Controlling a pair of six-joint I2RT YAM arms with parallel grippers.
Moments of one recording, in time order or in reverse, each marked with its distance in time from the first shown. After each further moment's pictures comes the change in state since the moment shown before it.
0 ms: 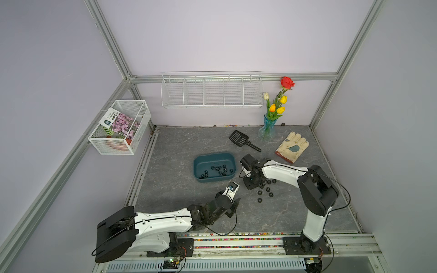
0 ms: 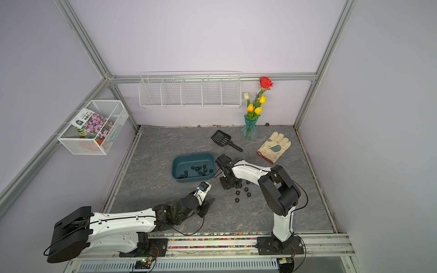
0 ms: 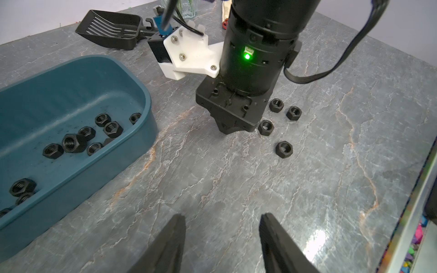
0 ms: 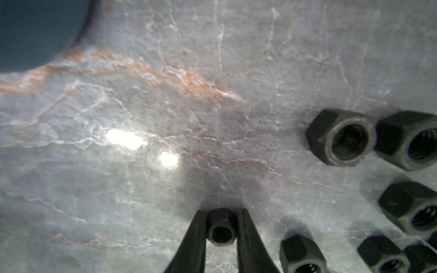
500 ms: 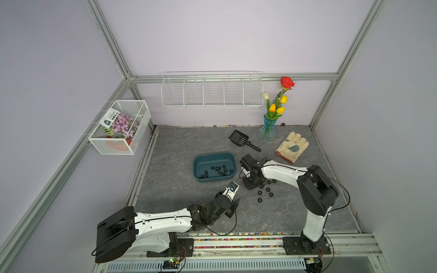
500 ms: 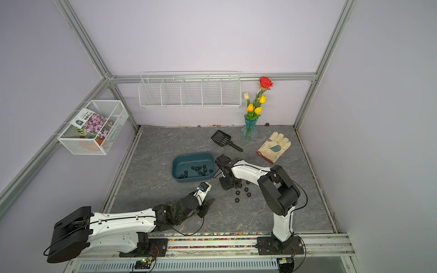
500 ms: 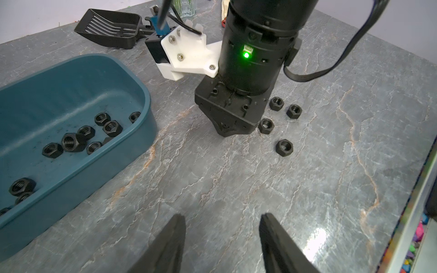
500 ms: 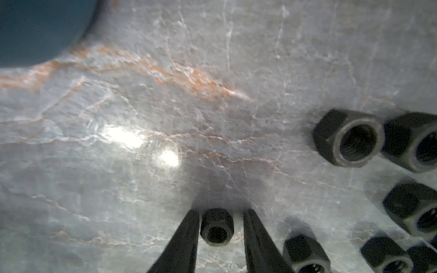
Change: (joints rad) left arm 0.000 0.001 -0.003 -0.001 0.008 0.003; right arm 0.005 0.002 0.003 -0.003 -0.003 -0.007
